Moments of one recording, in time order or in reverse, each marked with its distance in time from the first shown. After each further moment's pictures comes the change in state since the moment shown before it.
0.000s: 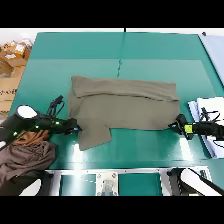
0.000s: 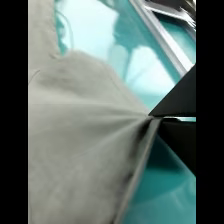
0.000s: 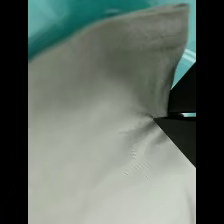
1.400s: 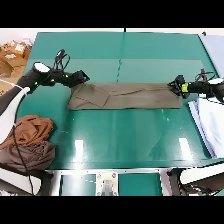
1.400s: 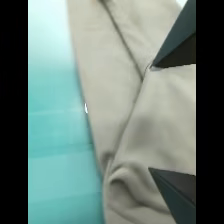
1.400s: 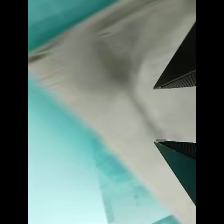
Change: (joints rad) left arm 0.016 -0.702 0.804 -0.127 0.314 0.184; right arm 0.205 -0.621 0.792 0.171 -0.215 0.014
